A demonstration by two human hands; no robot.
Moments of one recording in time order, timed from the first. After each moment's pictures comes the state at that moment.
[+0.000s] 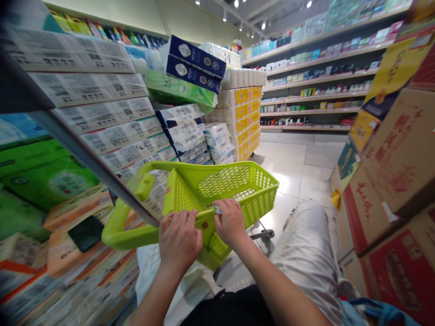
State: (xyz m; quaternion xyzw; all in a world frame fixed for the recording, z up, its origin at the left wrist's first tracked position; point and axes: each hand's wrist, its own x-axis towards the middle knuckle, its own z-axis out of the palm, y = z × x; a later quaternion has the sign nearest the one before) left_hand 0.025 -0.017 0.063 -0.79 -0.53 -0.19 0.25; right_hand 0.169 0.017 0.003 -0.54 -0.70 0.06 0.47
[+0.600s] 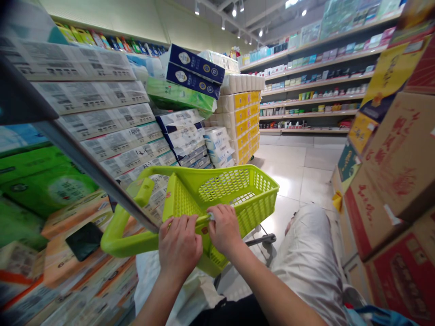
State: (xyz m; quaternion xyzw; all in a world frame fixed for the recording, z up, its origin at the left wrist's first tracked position) left_hand 0.024 -0.013 0.060 -0.79 -0.52 -0.21 0.24; right_hand 0.154 0.016 0.007 -0.52 -0.71 0.06 0.48
